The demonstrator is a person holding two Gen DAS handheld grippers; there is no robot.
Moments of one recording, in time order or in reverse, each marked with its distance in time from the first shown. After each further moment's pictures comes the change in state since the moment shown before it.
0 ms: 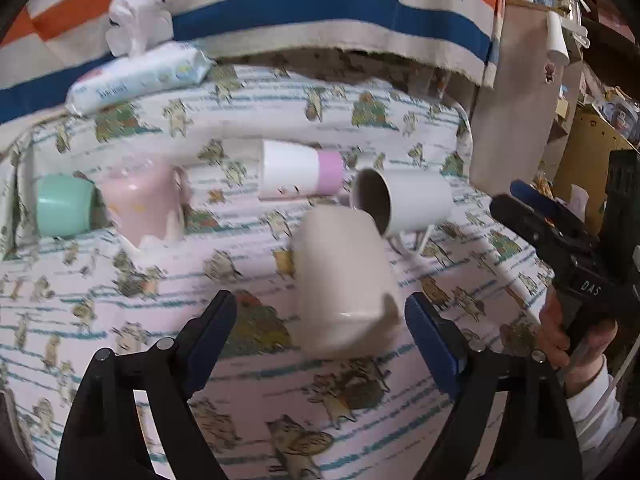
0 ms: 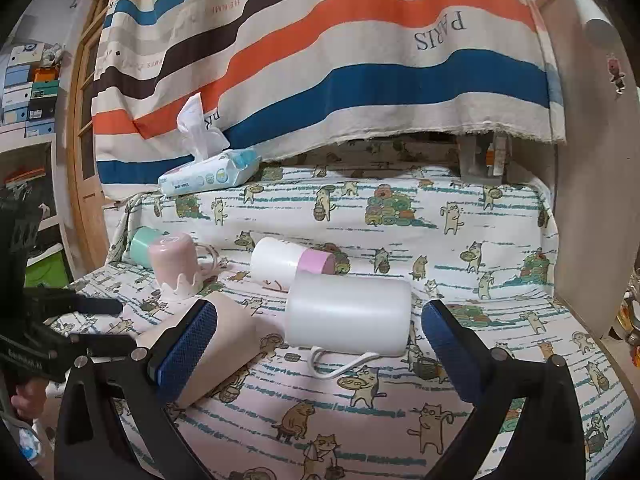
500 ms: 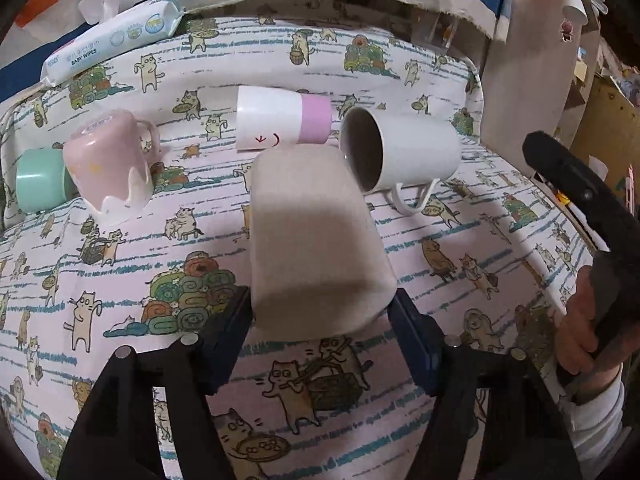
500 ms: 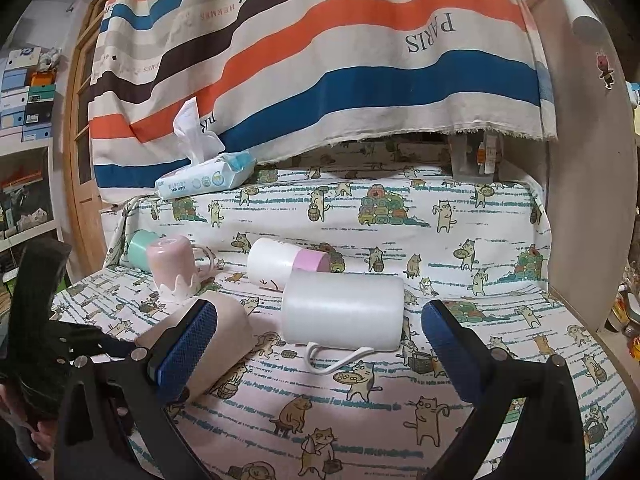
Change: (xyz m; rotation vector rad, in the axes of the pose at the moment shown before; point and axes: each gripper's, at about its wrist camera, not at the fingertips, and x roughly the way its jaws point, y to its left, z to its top) left arm 0.040 -0.024 -0.012 -0.002 0.130 0.045; right arm -0.008 -0.003 -0.005 0.012 -0.009 -0.009
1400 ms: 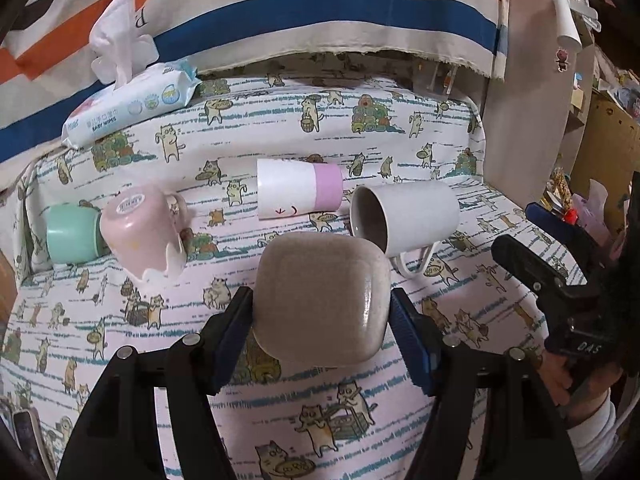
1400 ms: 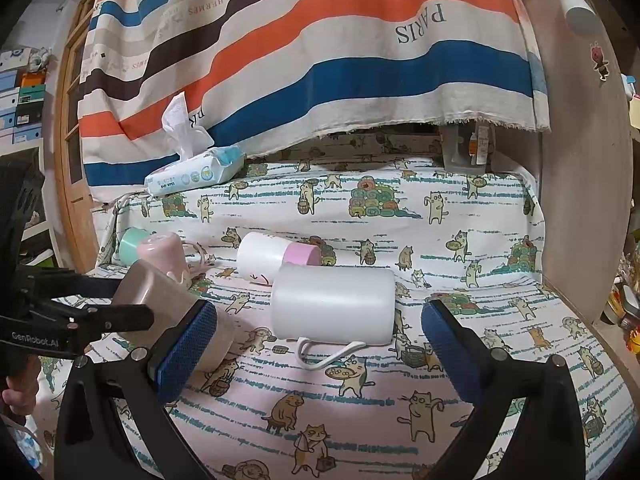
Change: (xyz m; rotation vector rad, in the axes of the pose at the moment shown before) left arm -0.038 -0.003 0.042 0.045 -0.115 0.066; right arm 0.005 -0.002 -0.002 0.019 0.028 -0.035
